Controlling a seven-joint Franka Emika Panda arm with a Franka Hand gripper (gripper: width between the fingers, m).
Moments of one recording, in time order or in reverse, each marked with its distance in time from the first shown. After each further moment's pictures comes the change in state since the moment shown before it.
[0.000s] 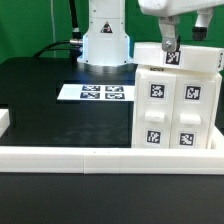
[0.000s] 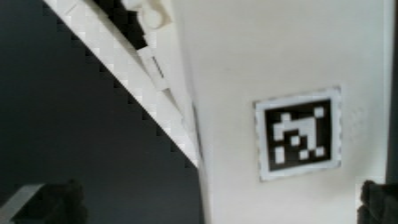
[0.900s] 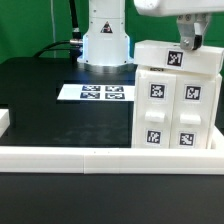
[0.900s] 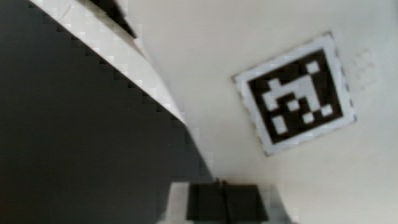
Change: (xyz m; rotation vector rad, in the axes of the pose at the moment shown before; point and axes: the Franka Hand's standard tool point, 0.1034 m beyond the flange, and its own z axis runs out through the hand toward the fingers) arm 0.008 0.005 0.001 -0.034 0.029 0.224
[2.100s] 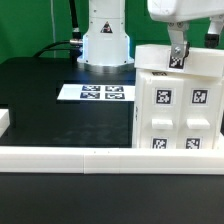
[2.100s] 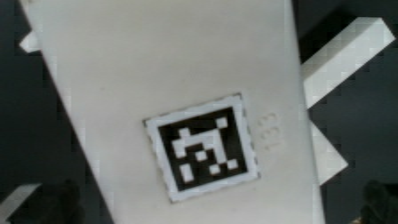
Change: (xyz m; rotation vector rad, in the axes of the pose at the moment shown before) arm 0.002 -0.012 0.007 0.010 -0.011 -0.078
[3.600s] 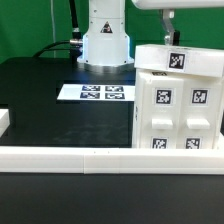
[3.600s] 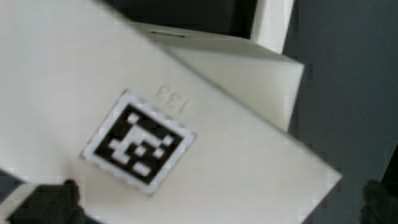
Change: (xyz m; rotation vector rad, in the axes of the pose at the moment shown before) arm 0.007 -0.002 -0.011 0.021 0.026 0.657
